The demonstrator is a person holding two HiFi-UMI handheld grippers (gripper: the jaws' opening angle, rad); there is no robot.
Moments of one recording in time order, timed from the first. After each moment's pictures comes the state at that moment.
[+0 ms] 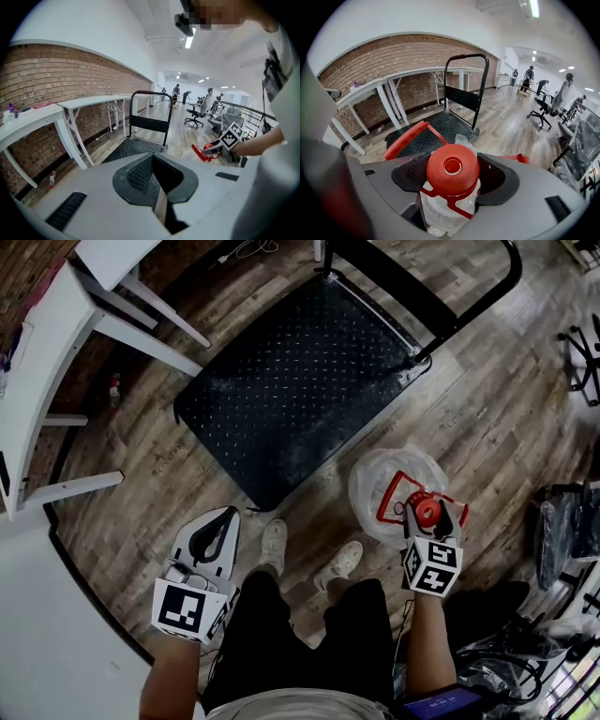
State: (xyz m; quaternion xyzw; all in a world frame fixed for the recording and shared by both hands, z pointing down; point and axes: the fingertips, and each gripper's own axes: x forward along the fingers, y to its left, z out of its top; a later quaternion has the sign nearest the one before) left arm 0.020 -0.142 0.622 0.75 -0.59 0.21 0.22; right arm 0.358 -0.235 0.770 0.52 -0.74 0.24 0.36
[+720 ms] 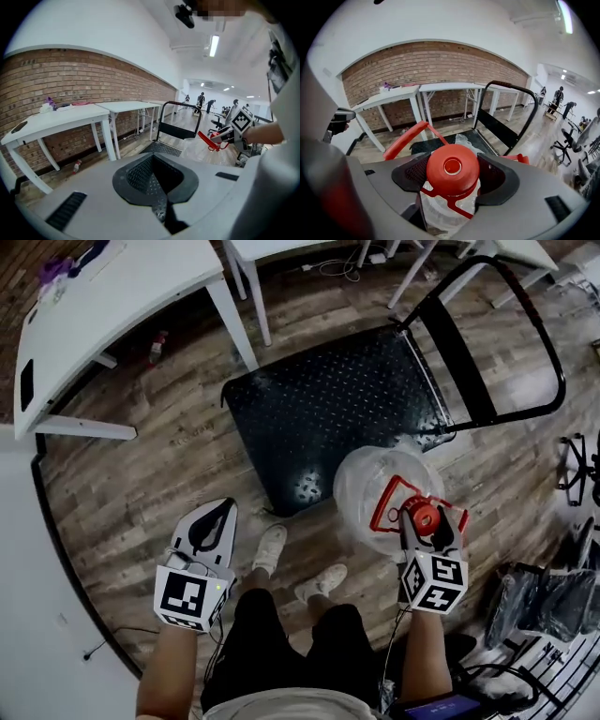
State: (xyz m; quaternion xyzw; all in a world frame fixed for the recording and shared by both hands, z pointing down) left arm -0.112 -0.092 0.572 0.66 -0.70 0.16 0.24; right arm 0.177 -0.274 0.630 0.40 -0.83 0.16 0.36
